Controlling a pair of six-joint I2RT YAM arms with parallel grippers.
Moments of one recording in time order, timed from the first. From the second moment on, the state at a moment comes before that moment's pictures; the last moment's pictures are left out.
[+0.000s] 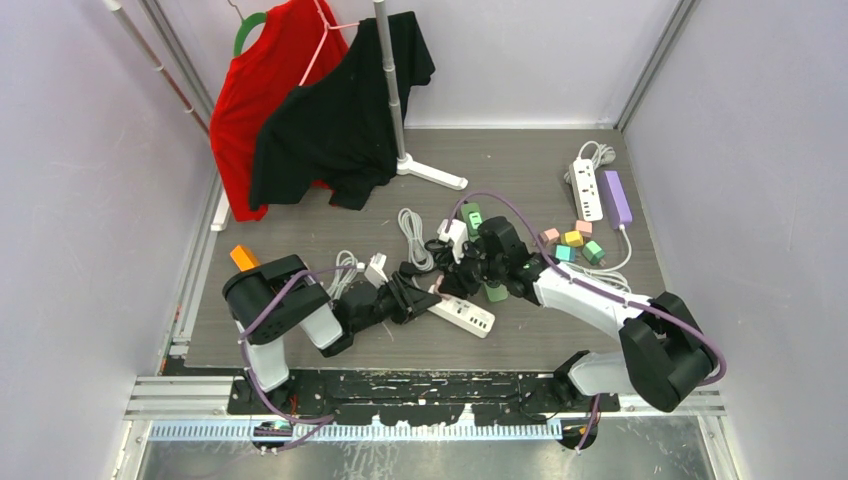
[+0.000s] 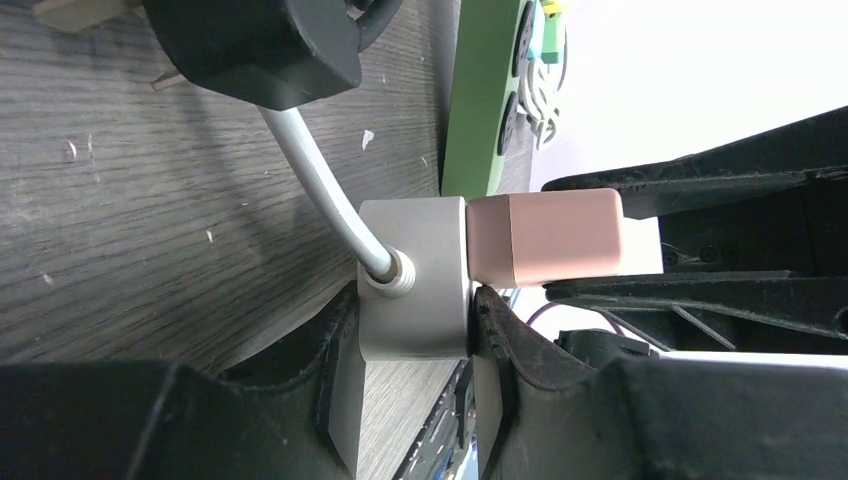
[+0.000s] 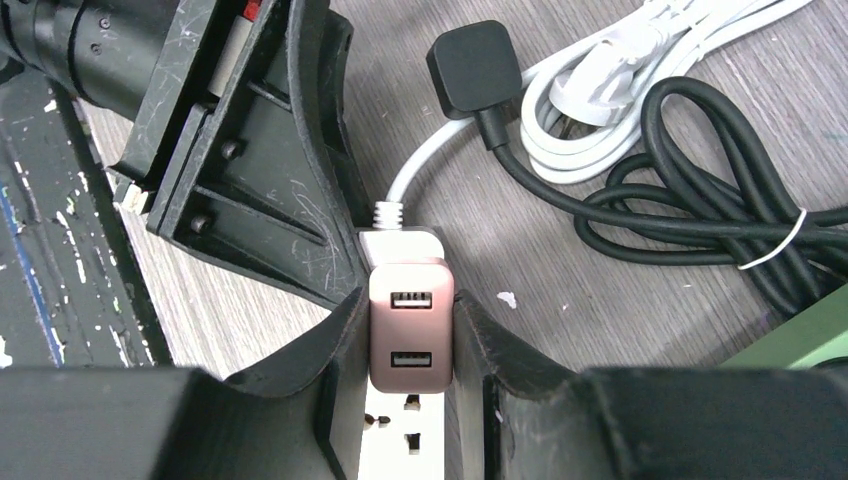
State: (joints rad) left arm -0.89 1.83 0.29 1.27 0.07 -1.34; right arm 0.62 1.31 0.68 -0.06 -0.52 -0.17
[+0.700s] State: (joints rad) left arm -0.86 1.81 0.28 1.26 0.09 -1.33; right arm 0.61 1.30 0.66 -0.02 -0.53 -0.09
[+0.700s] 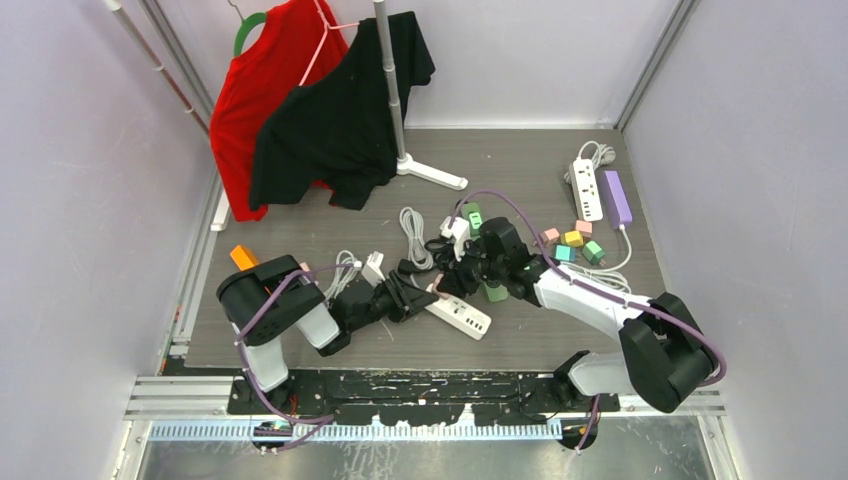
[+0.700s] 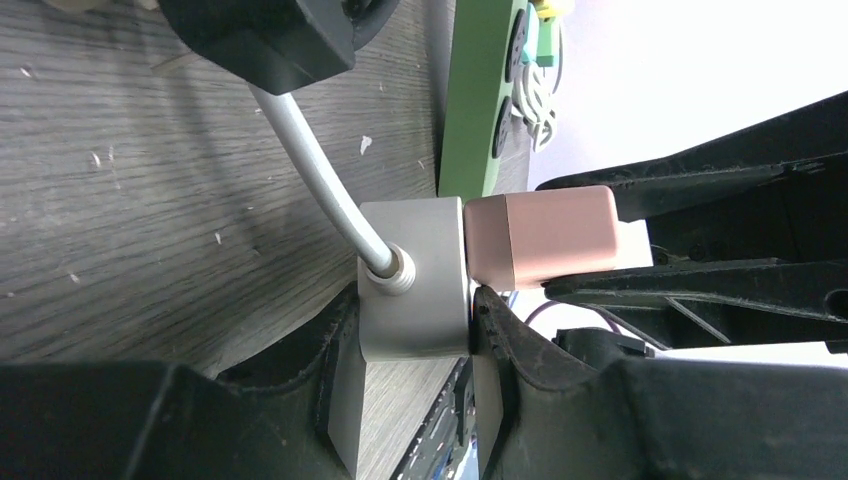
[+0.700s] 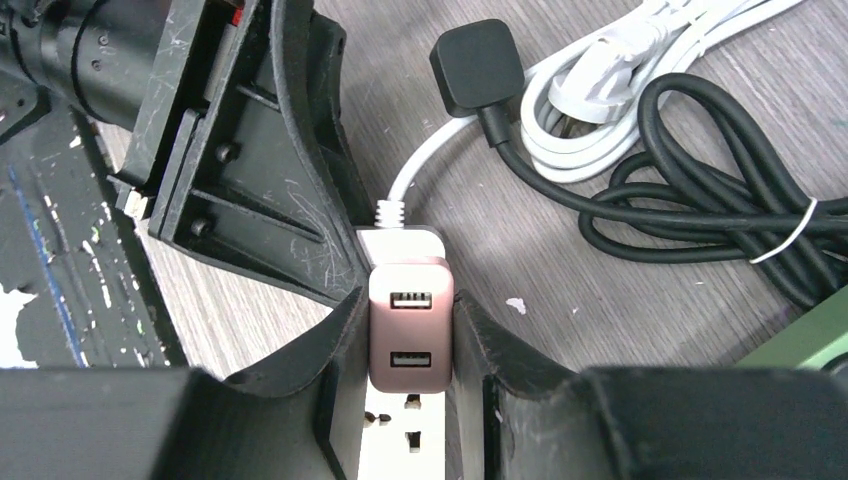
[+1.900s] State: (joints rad) left arm -0.77 1.75 0.28 1.20 0.18 -1.28; right arm 0.61 1.34 0.67 0.03 -0.51 0.07
